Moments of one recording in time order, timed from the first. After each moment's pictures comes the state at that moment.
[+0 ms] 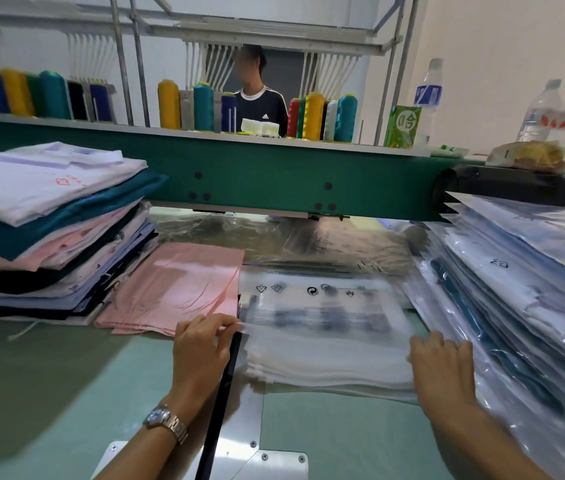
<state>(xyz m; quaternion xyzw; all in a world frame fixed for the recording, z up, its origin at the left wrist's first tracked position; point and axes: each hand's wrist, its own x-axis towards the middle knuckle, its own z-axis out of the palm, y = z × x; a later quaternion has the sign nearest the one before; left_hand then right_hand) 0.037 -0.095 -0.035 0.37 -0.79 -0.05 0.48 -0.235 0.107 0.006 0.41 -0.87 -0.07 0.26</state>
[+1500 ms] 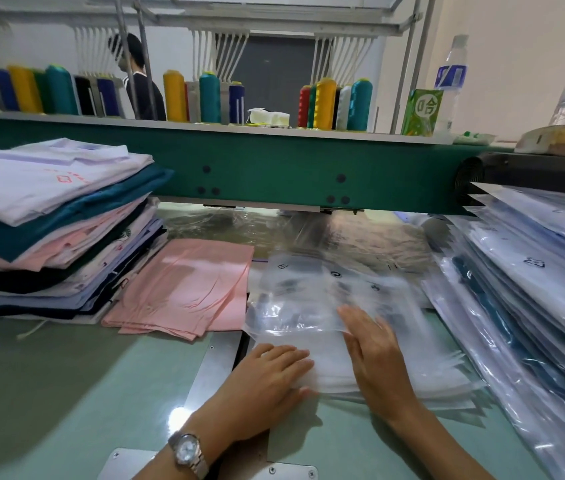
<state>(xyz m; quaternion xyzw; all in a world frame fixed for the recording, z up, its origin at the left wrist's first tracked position) 0.009 -0.050 -0.031 0.12 -0.95 0.12 0.26 -0.196 0.038 -0.024 0.62 -0.65 0.39 0.18</state>
